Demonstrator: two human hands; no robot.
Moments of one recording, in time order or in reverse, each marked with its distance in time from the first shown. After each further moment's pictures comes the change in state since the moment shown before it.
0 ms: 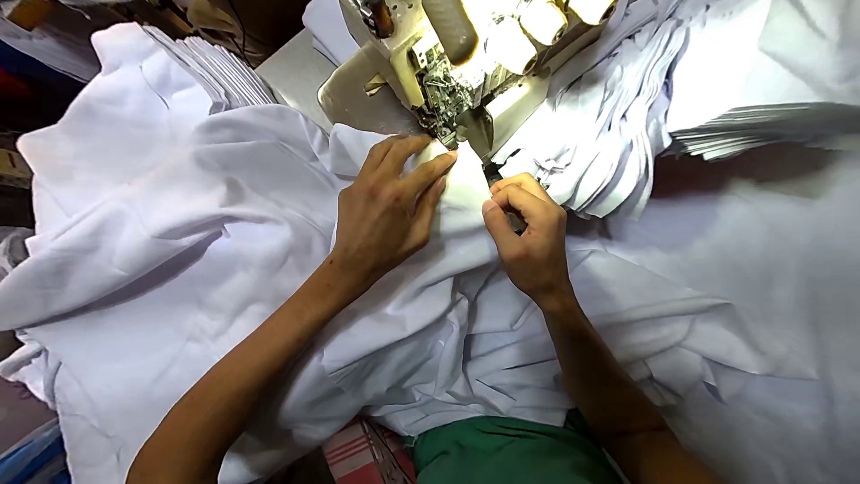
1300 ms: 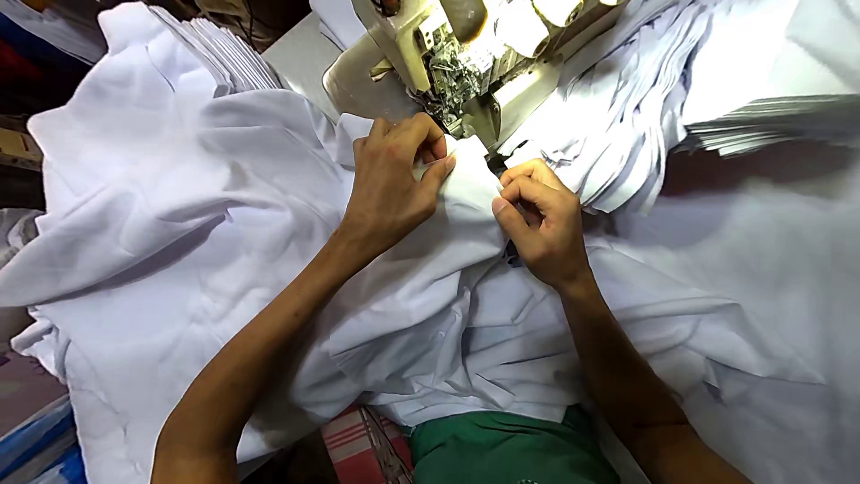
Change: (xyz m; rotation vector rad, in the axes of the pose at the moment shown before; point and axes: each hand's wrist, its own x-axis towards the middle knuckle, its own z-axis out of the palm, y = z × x) left_hand 0.020 -0.002 0.002 -0.190 -0.031 -0.180; right_hand 0.006 0.015 -0.017 0.113 -0.131 -0.121
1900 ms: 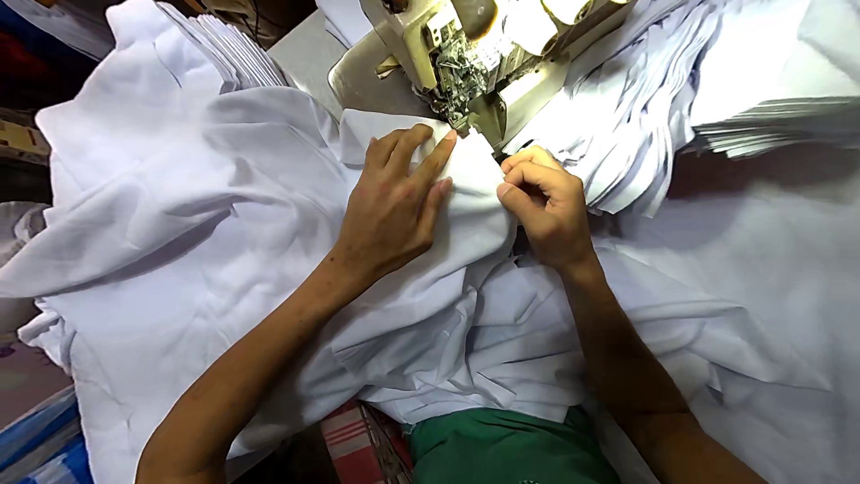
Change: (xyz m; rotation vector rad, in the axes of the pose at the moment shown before) left_hand -0.031 0.000 -0.001 0.231 -0.061 0.154; right_hand 0.011 0.005 -0.002 0.054 -0.046 0.038
